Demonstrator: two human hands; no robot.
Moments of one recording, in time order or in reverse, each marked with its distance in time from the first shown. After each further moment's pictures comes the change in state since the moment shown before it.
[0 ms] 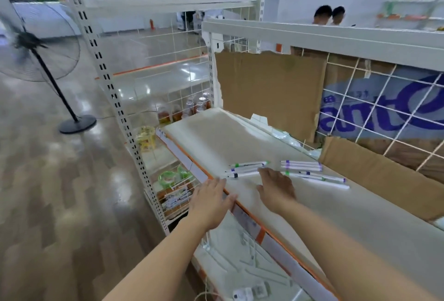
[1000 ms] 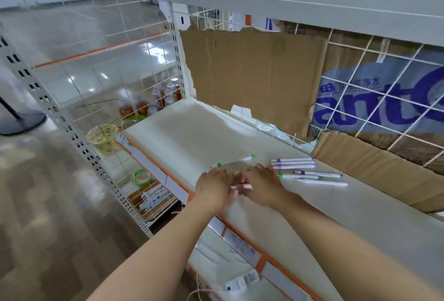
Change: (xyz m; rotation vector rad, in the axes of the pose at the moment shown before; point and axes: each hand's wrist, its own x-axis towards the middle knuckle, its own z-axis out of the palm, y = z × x) left_hand 0.114 0.014 0.005 0.120 0.060 0.271; right_hand 0.072 0.013 0.011 -0.029 0.013 -0.126
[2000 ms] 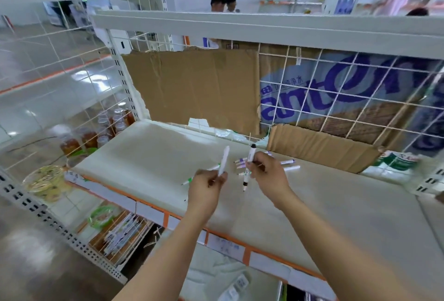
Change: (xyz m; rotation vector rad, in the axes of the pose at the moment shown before) left_hand -0.007 0.036 -0.010 -0.874 0.199 -0.039; right_hand -0.071 0.010 -0.036 0.839 0.583 0.486
